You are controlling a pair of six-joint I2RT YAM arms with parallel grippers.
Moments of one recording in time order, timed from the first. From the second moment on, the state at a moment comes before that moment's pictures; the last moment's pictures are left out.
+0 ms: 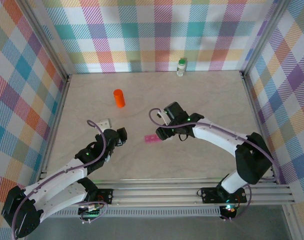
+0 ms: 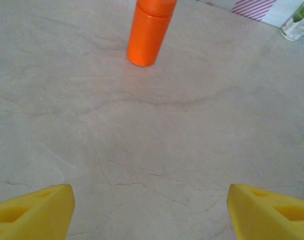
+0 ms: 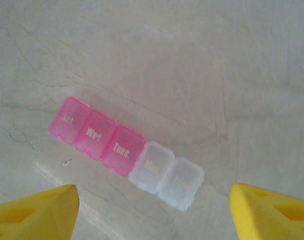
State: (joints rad) left arm -0.68 0.86 0.49 -0.26 -0.55 -0.68; right arm 0.74 1.53 1.07 -0.53 0.00 0.10
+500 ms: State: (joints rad) left arm -0.68 0.91 0.49 -0.23 -0.49 -0.70; right arm 0.69 1.65 1.02 -0.46 -0.03 0.28
